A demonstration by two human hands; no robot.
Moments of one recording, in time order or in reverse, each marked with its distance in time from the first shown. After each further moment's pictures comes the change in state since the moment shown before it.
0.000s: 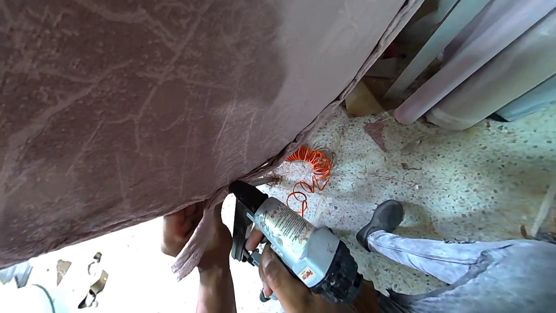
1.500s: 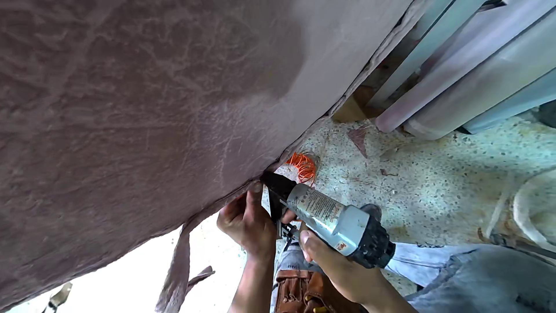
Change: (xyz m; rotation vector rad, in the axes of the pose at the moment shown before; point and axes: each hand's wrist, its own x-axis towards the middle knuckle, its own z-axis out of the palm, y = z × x) left_hand -0.069 -0.017 0.102 -0.331 0.181 -0.377; right_hand 0.023 -0.030 -0.112 -0.325 0.058 0.049
